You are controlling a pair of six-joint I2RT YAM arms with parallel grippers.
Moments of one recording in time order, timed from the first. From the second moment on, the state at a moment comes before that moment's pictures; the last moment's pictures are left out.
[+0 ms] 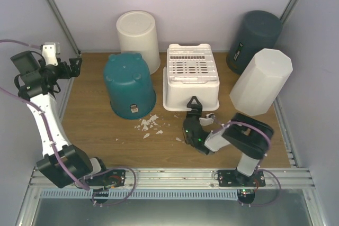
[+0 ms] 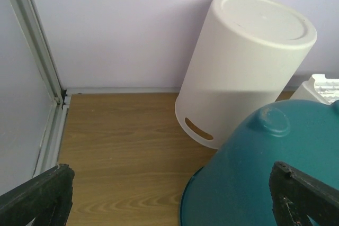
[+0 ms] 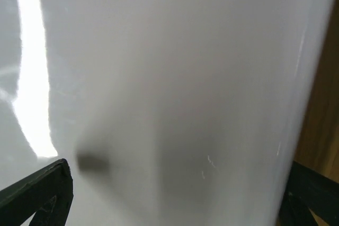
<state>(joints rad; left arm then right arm) 0.57 1.28 1.41 -0.61 0.67 0.18 0.98 1.80 0.41 1.22 1.08 1.71</state>
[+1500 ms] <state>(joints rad) 0.24 1.60 1.09 -0.29 0.56 -0.15 0.87 0.80 0.97 -0.73 0.71 0.93</state>
